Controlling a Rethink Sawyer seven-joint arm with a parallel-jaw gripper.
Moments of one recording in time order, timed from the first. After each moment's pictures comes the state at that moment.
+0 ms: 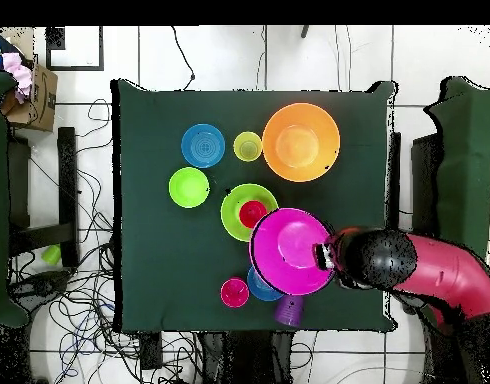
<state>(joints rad) -0.88 -0.96 0.42 1.89 -0.38 0.85 1.26</state>
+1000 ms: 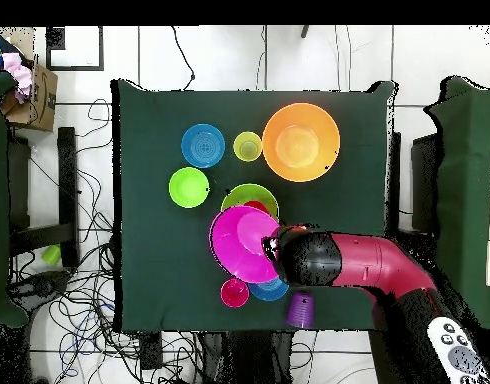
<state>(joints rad) -0.74 -0.90 0.41 1.99 -0.37 0.58 1.31</state>
